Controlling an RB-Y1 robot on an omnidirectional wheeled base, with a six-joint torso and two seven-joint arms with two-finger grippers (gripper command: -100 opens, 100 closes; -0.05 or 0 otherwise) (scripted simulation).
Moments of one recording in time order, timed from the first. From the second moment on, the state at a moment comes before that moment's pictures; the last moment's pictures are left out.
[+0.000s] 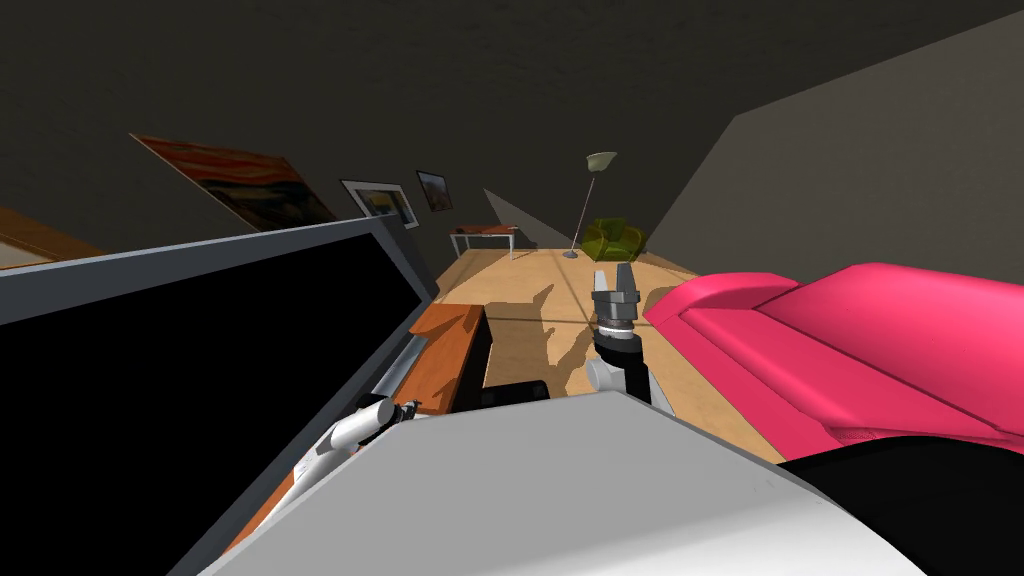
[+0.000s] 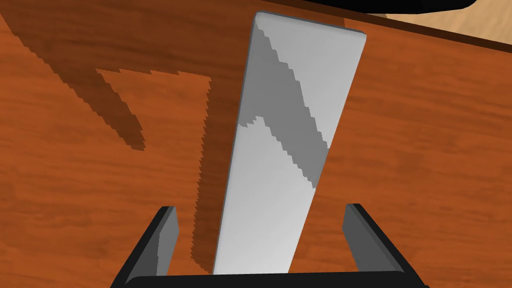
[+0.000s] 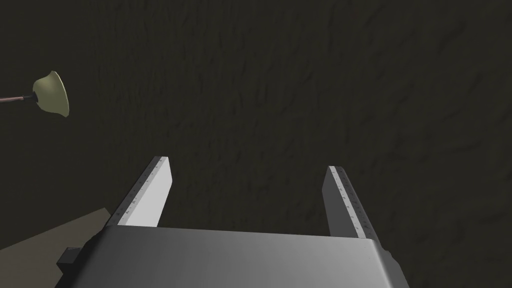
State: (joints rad) left arm 0.25 0.56 0.02 -1.18 0.67 0.99 -0.34; right arm 0.51 -0.02 -0.02 -2.26 0.07 -0.64 0.05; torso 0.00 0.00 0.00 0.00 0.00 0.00
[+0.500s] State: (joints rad) left arm 0.23 0.50 0.00 -1.11 0.63 0.93 -0.33; right arm 0.51 -0.02 -0.02 -2.26 0.07 -0.64 0.05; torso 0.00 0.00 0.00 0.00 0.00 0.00
